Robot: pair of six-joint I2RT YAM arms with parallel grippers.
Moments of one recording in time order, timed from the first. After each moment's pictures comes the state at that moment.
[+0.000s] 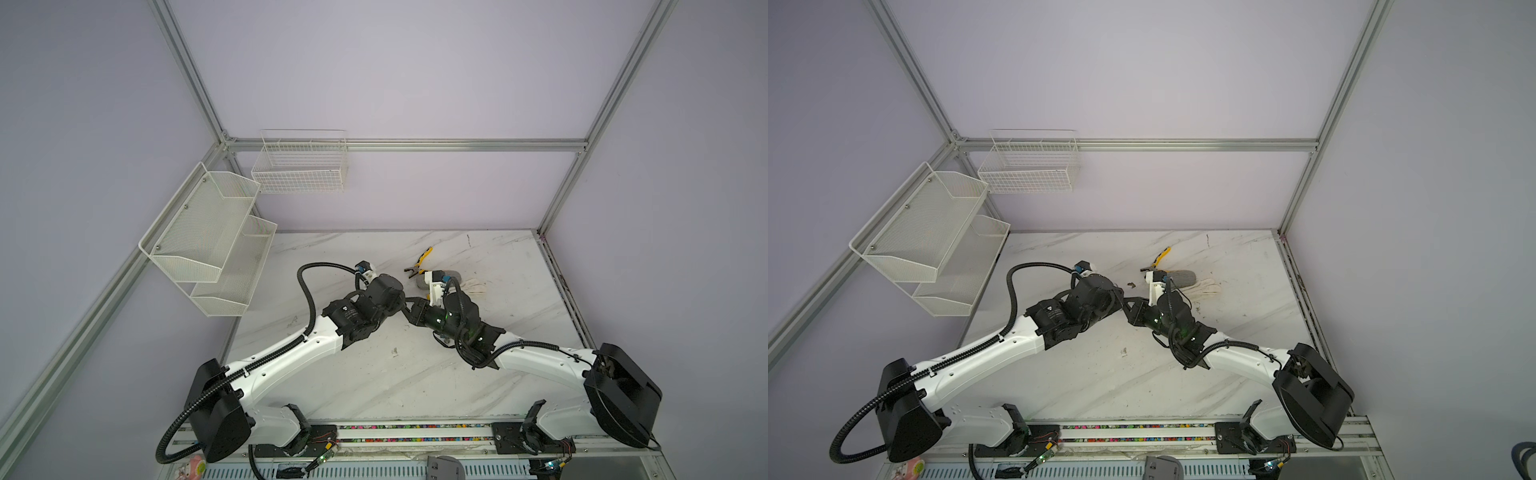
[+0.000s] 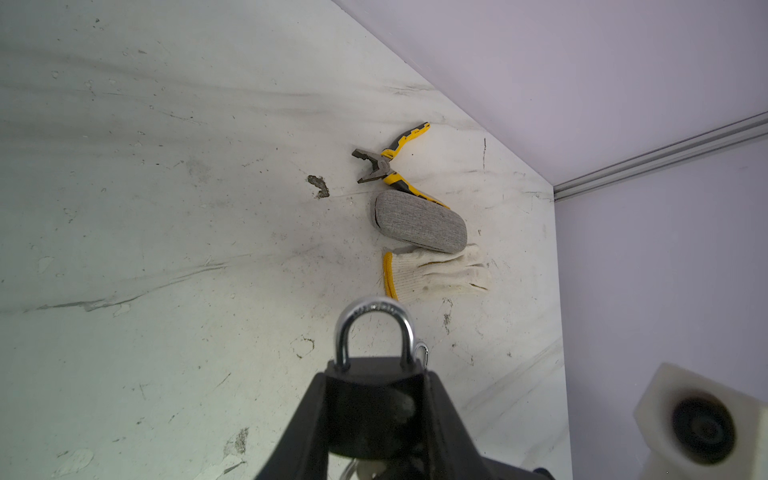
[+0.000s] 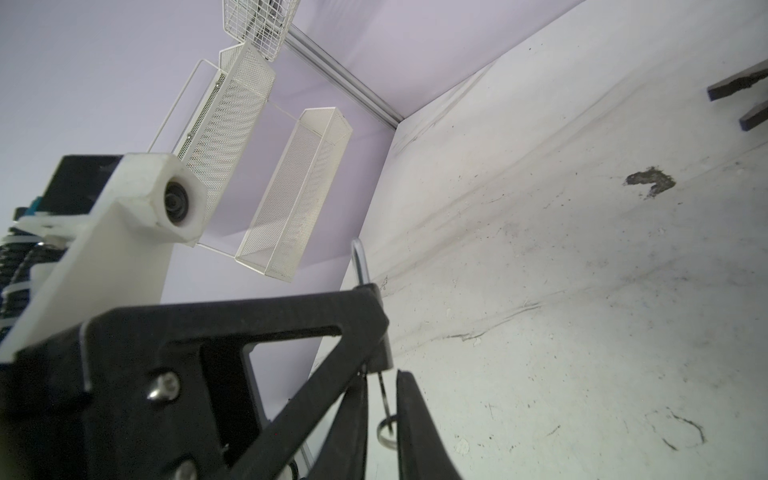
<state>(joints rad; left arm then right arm) -0.82 1.35 1.13 -0.49 -0.39 -1.09 0.85 1.40 0.73 0.48 -0.10 0.95</state>
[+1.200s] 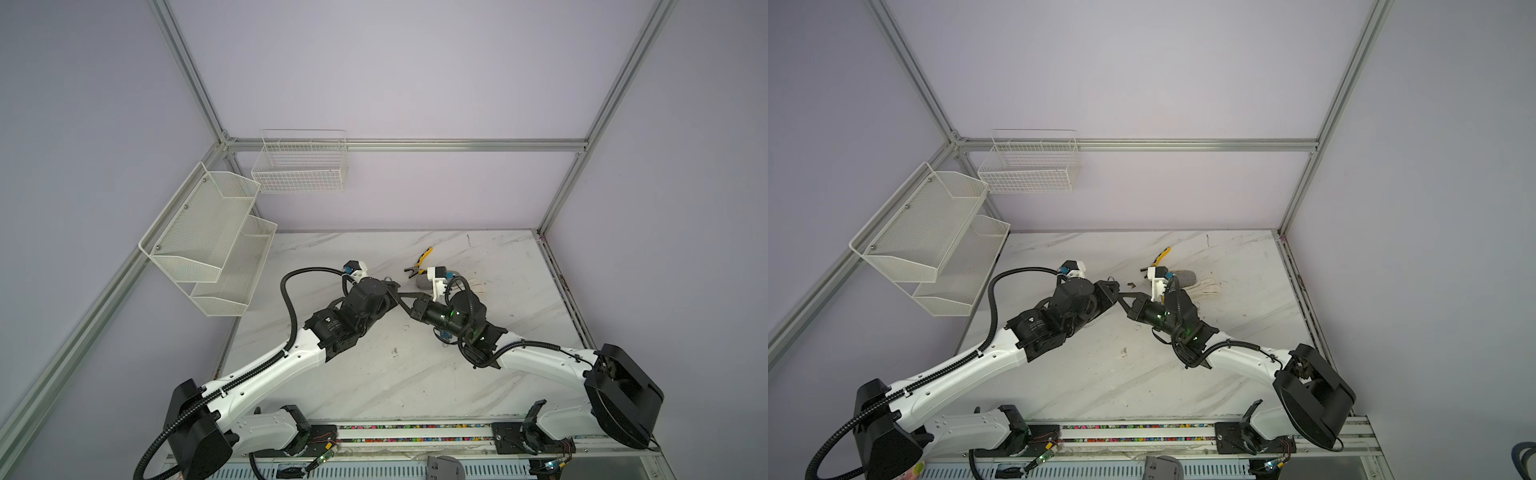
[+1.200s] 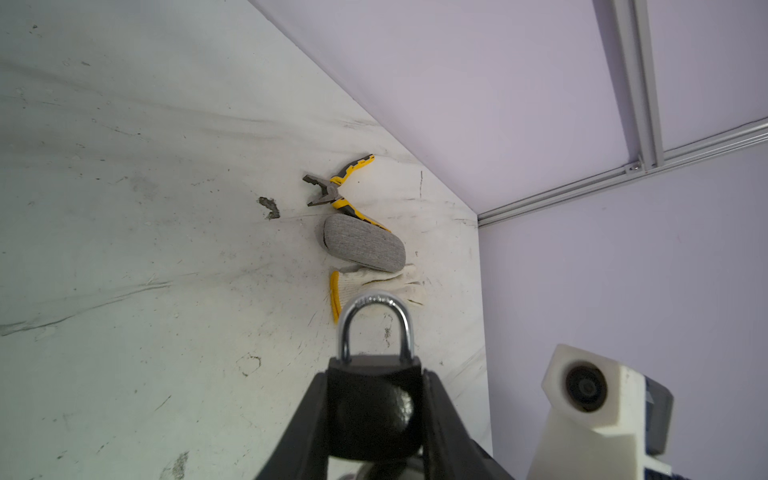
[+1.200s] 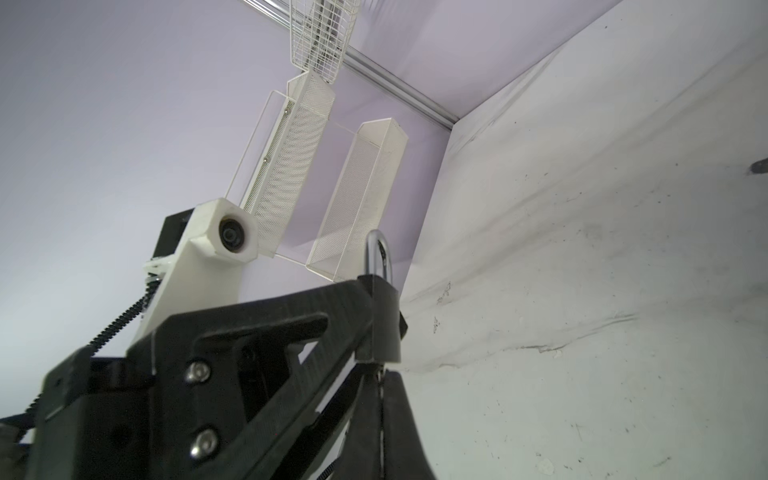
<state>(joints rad) -0.80 1.20 1.01 -0.27 -0.34 -1.13 0.82 1.39 0.71 0.65 -0.23 1.11</state>
